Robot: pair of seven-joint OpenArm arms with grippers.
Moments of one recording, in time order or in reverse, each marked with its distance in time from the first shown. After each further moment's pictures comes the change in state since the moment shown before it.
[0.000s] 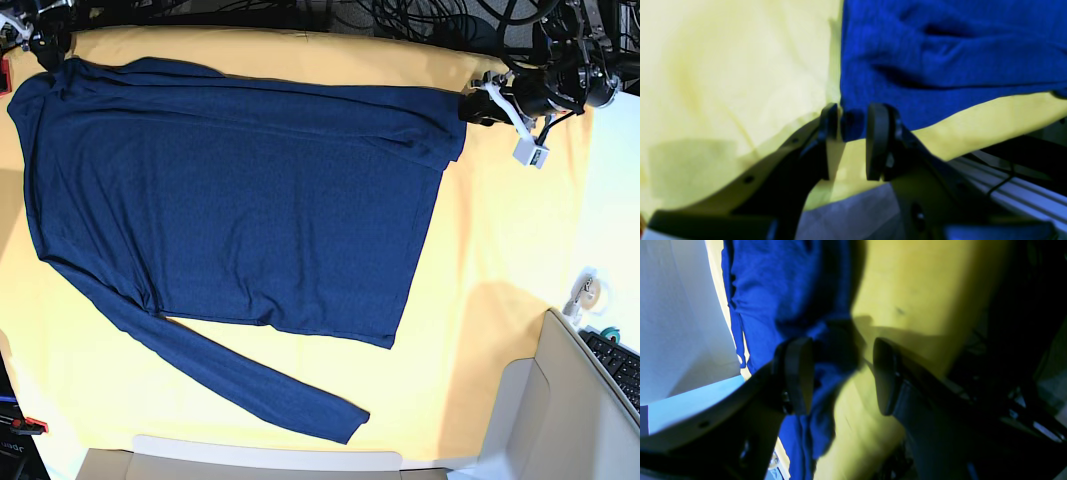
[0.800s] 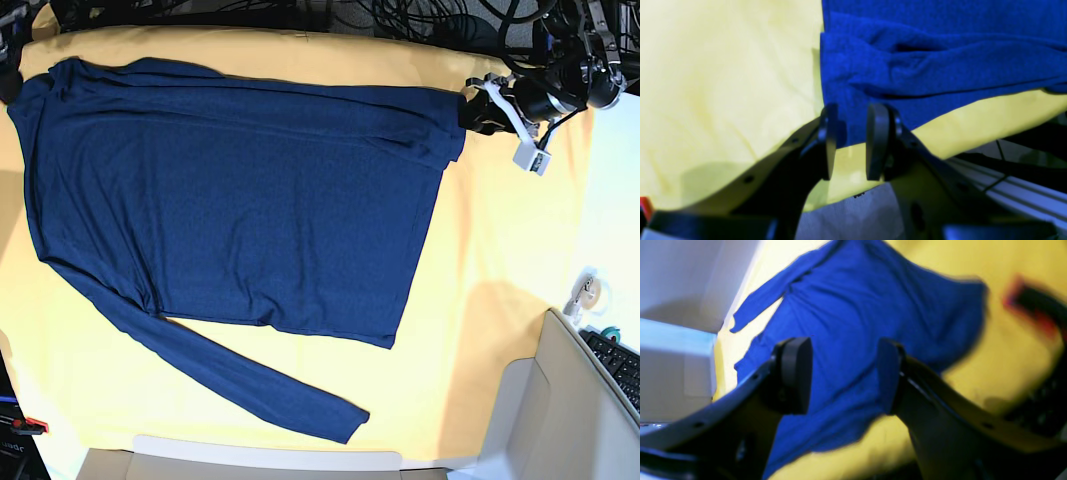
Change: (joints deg) left arm 0.8 0.3 -0.5 7.0 -0.4 0.0 0.1; right arm 3.1 3.8 11.4 28.7 2.2 11.2 -5.4
